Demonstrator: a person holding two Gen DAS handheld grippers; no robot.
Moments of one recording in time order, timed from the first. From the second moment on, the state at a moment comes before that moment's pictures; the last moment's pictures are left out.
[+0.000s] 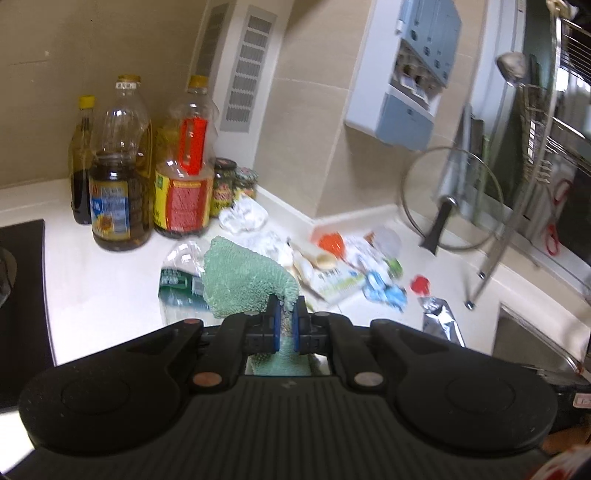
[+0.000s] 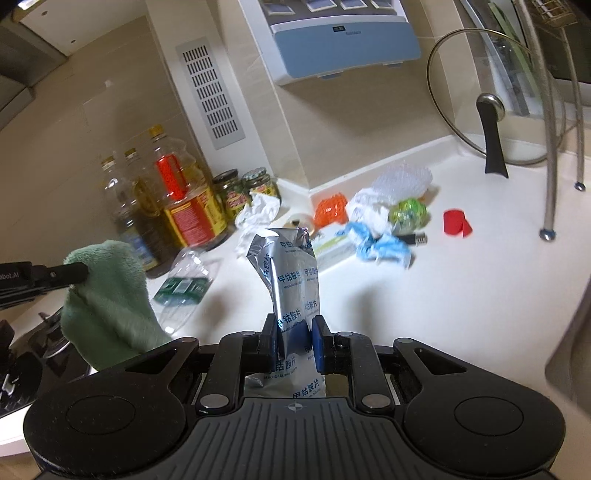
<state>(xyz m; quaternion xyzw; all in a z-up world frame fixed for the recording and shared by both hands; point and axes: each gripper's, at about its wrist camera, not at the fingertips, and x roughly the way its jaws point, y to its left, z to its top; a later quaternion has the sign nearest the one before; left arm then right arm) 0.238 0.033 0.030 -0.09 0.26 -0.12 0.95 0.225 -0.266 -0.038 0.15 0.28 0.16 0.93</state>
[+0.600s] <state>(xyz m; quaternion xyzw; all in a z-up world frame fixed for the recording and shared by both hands) 0.179 0.014 -0.025 -0.08 0.33 -0.18 0.92 0.134 -0.238 -0.084 0.16 0.36 0.13 0.91</state>
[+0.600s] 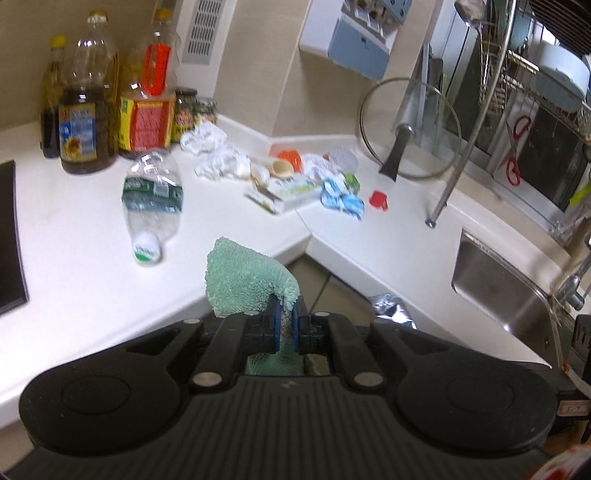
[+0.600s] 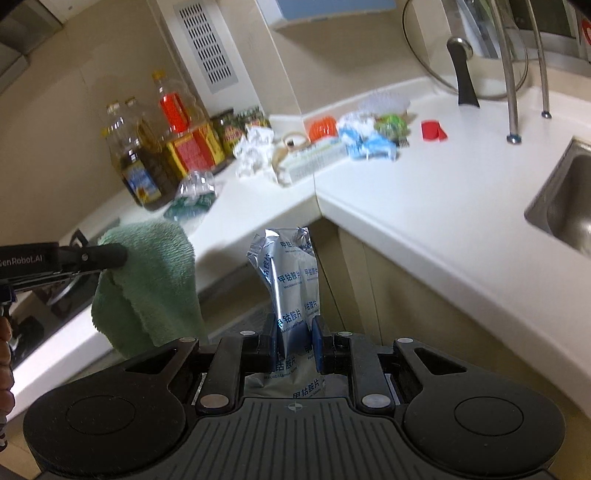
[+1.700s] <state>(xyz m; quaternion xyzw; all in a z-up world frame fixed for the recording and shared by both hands) 0.226 -0.054 -0.178 -0.06 0.44 -0.13 0.89 0.192 -0.250 -0.211 0.12 0.46 0.17 0.86</state>
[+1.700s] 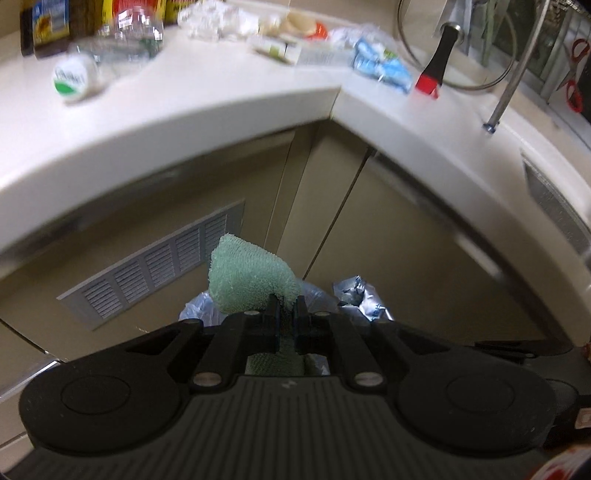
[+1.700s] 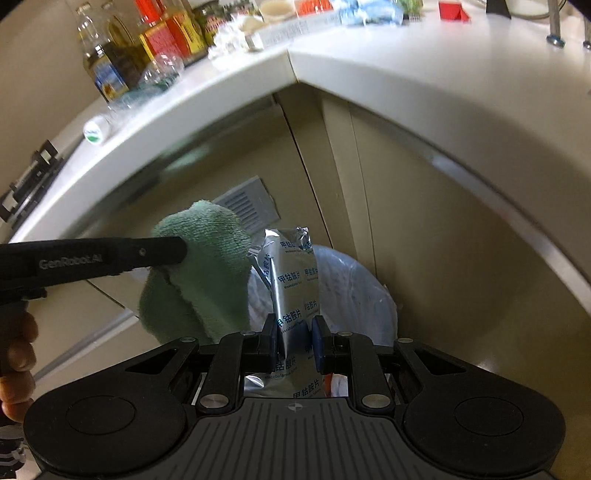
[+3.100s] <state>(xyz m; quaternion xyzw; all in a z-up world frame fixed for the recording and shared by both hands) 0.237 -0.033 -0.271 -0.07 0.52 -0.10 0.84 0.219 -0.232 -0.262 0.13 0.51 0.16 0.84</state>
